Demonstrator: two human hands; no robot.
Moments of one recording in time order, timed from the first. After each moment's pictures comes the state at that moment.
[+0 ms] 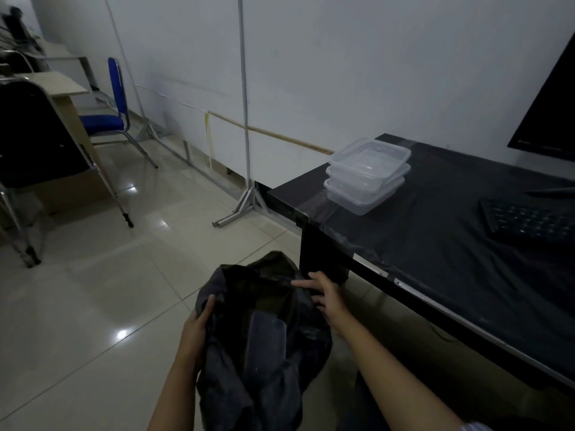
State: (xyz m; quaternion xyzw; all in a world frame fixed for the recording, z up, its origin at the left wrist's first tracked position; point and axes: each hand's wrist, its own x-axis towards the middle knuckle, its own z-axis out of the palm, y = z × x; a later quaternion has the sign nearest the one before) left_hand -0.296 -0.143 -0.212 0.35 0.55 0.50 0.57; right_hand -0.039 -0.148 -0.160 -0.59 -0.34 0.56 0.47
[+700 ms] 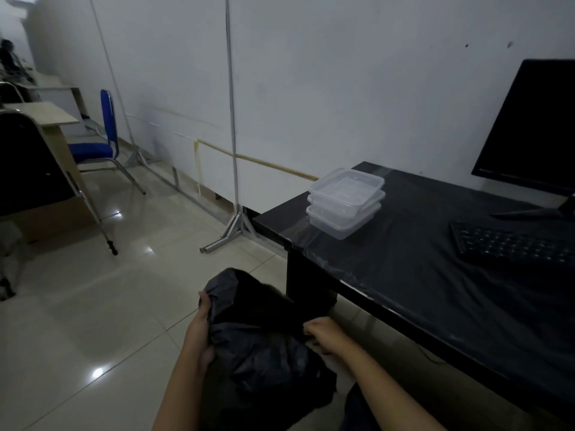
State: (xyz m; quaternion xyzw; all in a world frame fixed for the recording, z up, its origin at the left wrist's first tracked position) left_hand -0.252 -0.116 -0.167 0.21 0.37 0.51 0.75; right_hand -0.010 -0.155 -0.175 -0.72 -0.43 0.48 0.26
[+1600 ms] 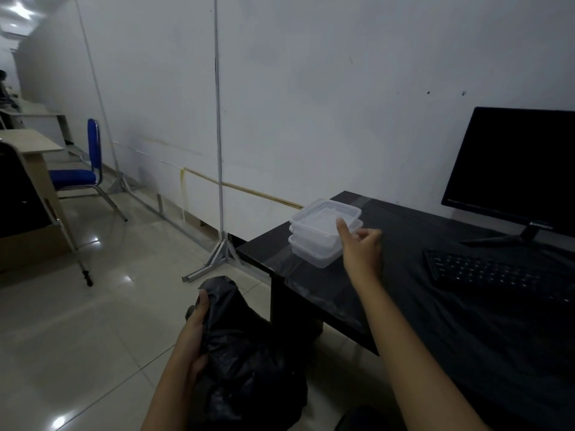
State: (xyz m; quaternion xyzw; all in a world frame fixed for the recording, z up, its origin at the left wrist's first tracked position) left_hand -0.227 -0.104 -0.113 0.27 0.31 0.51 0.75; right_hand 0.040 -0.136 0.029 -0.73 -0.33 0.12 0.59
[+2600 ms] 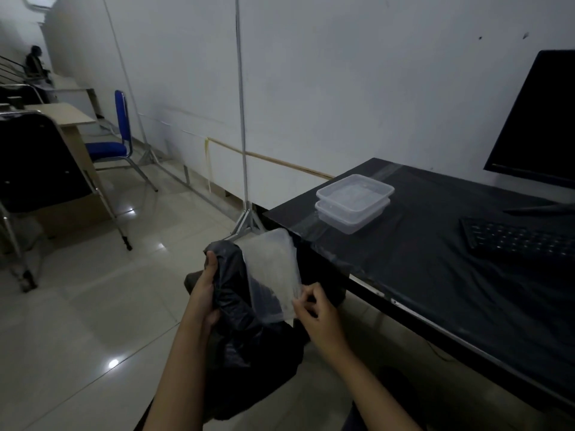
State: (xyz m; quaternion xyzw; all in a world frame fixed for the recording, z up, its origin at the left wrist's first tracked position) left_hand -0.259 -0.095 -0.117 0.27 0.33 0.55 0.72; right_hand -0.050 -0.191 -0.134 -0.55 -0.57 0.36 0.50
